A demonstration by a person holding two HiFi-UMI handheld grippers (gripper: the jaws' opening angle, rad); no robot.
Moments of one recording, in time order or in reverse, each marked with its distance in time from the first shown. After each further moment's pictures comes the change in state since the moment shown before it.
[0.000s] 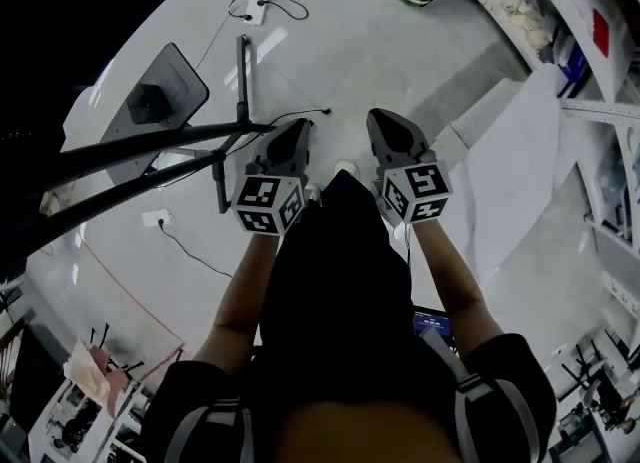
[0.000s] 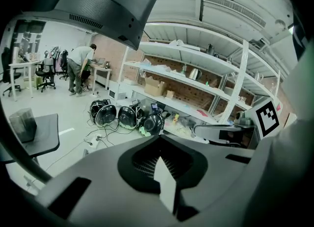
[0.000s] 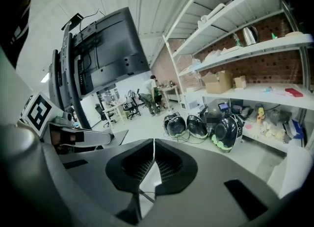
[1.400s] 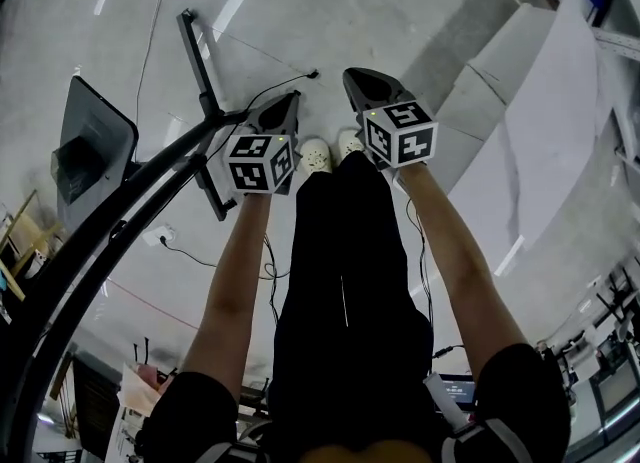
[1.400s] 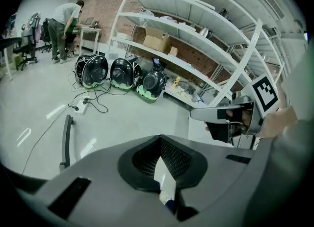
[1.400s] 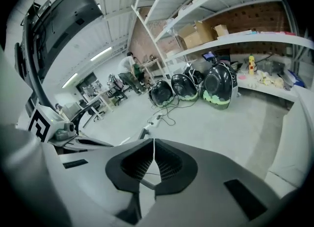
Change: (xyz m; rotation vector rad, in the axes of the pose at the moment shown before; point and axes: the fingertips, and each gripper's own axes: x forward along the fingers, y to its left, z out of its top) left arm 0.183 0.113 -0.242 -0.012 0.369 -0.129; right arm 0.171 -0.099 -0.235 0.245 0.226 -0.071
